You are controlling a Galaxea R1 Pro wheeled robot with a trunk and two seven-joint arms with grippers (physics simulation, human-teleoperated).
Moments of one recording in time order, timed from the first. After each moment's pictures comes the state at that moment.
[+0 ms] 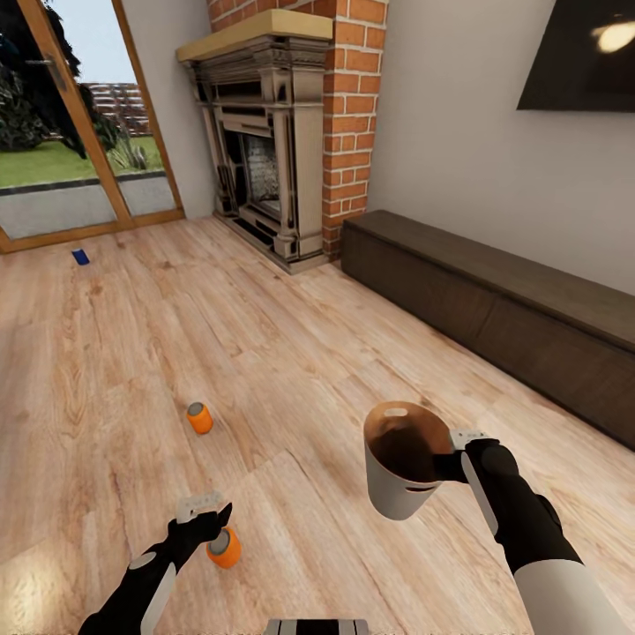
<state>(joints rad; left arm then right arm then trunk) -0.40 0.00 0.21 -0.67 0.04 0.03 -0.21 -0.57 -0.09 -0.03 -1.13 0.01 1.01 -0.01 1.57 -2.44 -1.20</state>
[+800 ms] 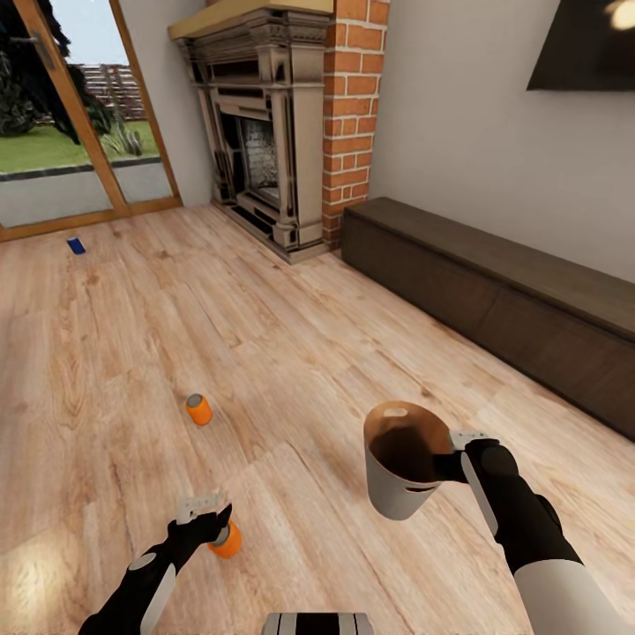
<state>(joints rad) -0.40 0.01 0.21 -0.67 0.04 0.03 -0.21 -0.57 -0.09 -0.03 -1.13 0.01 1.01 -0.01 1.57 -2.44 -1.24</state>
